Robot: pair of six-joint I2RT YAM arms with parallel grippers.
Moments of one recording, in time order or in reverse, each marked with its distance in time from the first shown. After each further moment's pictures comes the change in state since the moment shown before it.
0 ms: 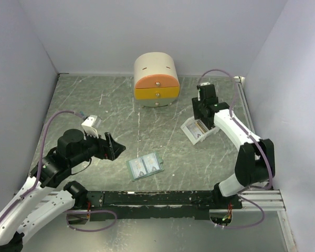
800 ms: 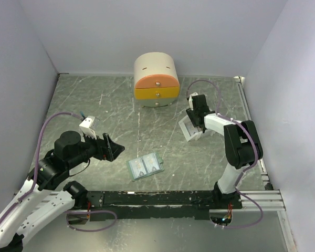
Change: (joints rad) left arm 0.000 -0.035 -0.002 0.000 0.007 0.003; right arm 0.008 0.269 -0.169 0.384 0.075 -0.351
